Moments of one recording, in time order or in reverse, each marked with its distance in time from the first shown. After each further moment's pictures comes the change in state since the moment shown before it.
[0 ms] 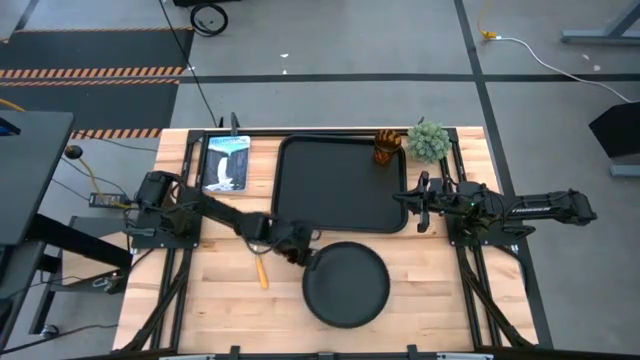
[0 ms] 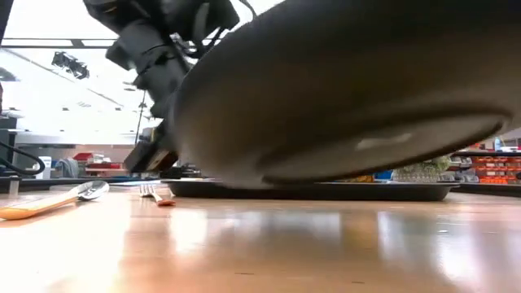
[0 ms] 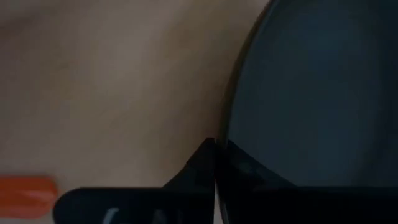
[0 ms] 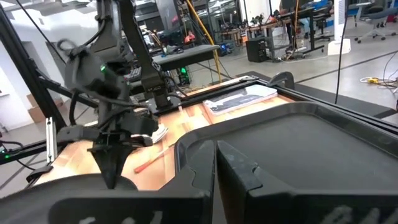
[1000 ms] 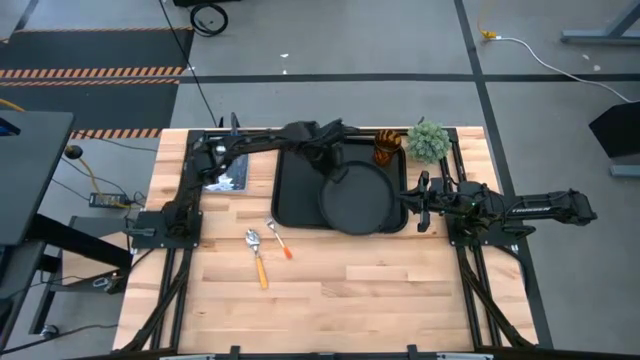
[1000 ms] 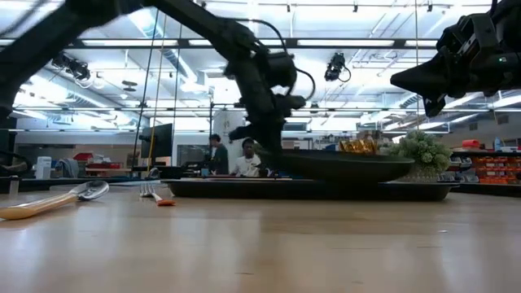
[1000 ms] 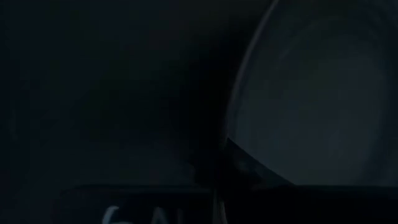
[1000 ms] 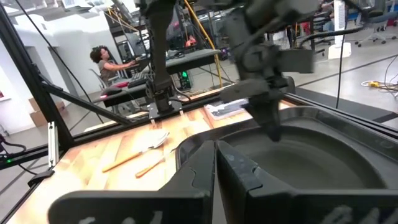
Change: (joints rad) left arm 0.603 0.402 0.905 -0.836 0.028 0.877; right arm 0.000 0.001 0.000 0.019 0.000 0.000
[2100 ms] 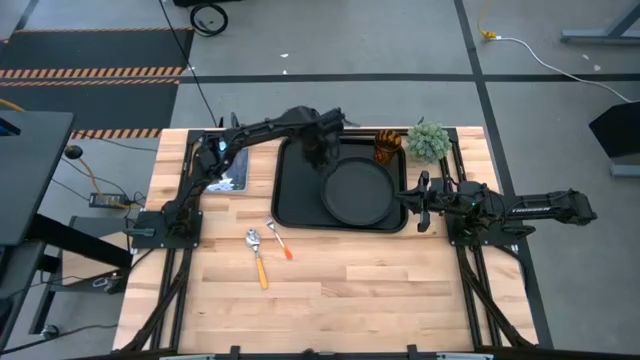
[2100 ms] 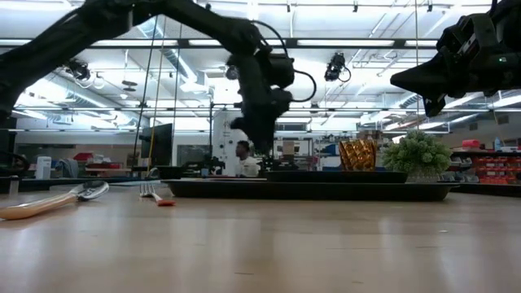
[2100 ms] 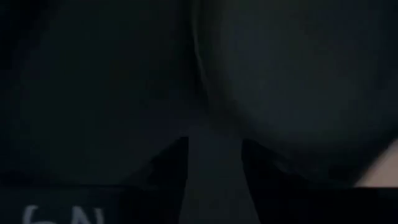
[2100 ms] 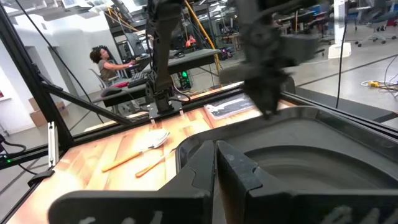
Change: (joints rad) left arm 0.043 0.072 0.237 -0.365 -0.001 0.308; right arm 0.000 0.000 0.000 0.000 0.000 0.000
